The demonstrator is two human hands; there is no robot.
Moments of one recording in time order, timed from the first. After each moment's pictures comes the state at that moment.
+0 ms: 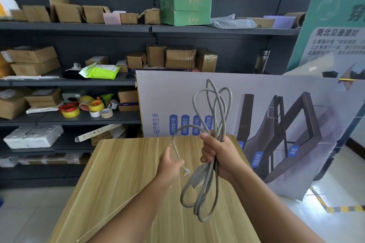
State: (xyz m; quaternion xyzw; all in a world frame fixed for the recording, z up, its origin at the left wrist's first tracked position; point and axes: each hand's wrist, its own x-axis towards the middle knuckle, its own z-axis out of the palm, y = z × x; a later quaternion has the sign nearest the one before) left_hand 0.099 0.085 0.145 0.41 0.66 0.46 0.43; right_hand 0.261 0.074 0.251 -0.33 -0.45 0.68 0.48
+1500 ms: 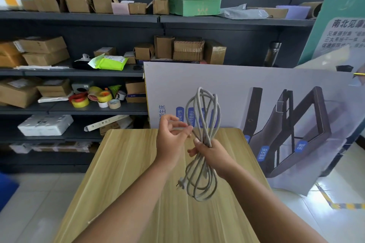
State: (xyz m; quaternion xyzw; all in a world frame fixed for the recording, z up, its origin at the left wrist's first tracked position) left_hand 0.093 0.060 0.223 0.46 0.53 0.65 0.30; right_hand 0.233 0.075 0.209 -0.48 -0.61 0.53 0.34
